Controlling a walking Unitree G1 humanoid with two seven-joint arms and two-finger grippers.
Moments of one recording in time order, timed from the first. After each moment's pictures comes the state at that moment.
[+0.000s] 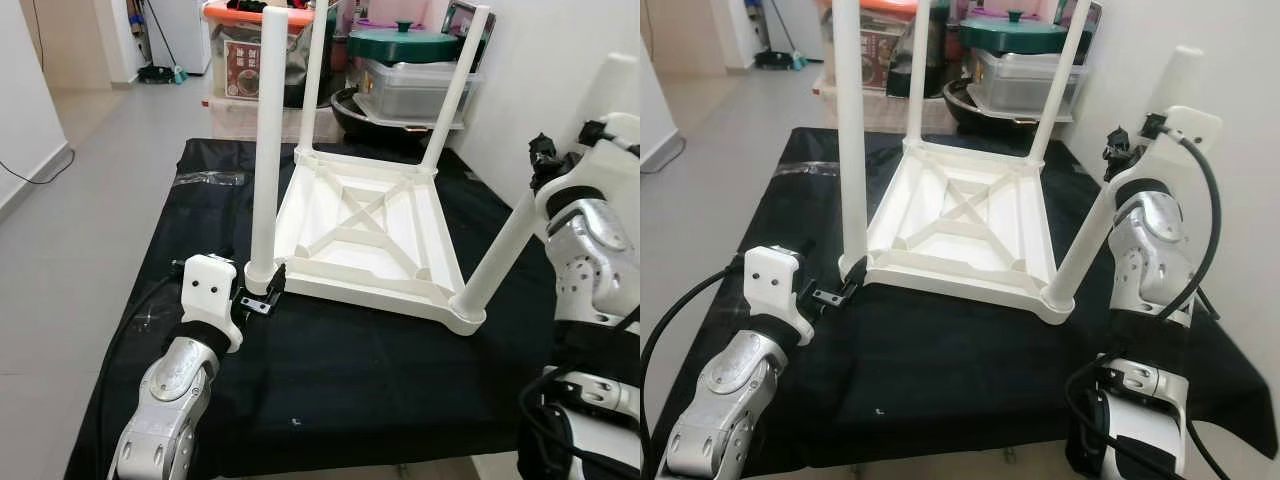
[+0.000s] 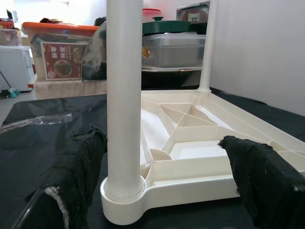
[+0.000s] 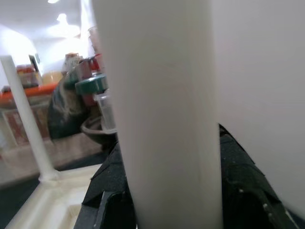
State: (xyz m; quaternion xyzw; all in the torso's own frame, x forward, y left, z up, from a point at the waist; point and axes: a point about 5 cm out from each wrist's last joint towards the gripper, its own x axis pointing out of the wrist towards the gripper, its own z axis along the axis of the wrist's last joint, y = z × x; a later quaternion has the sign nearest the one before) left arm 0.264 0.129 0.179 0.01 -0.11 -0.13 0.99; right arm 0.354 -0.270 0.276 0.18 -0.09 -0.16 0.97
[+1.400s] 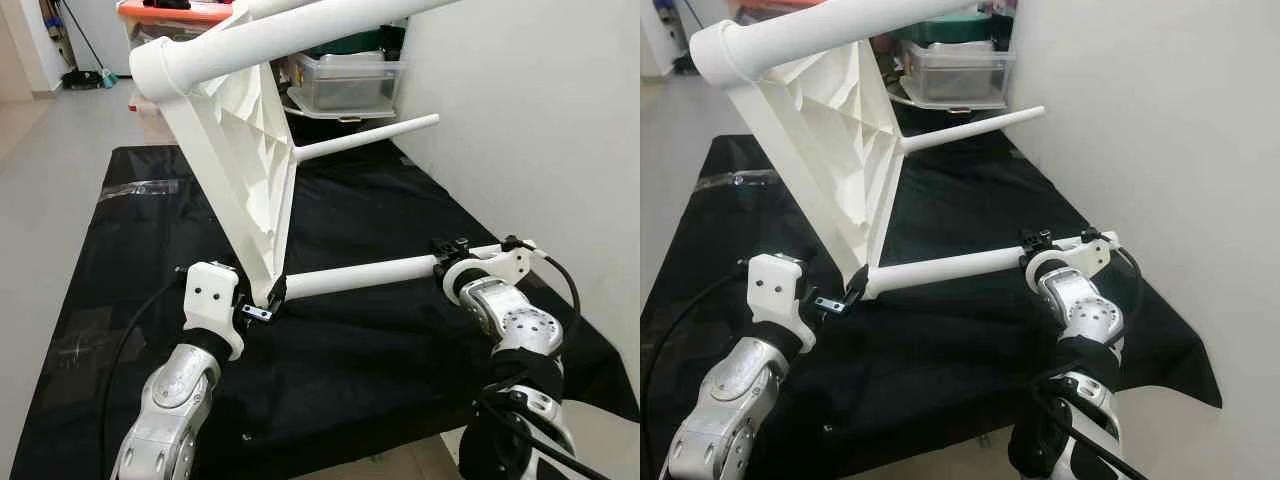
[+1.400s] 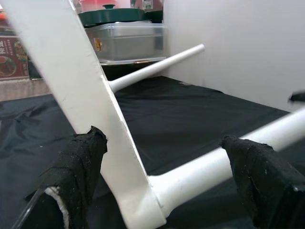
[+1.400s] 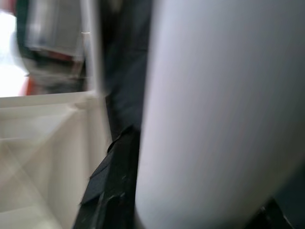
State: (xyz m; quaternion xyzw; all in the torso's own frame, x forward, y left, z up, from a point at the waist) left arm 0.261 0.127 0.172 0.01 -0.09 -0.13 0.99; right arm 0.359 -0.202 0.134 0.54 0.20 -0.10 0.81
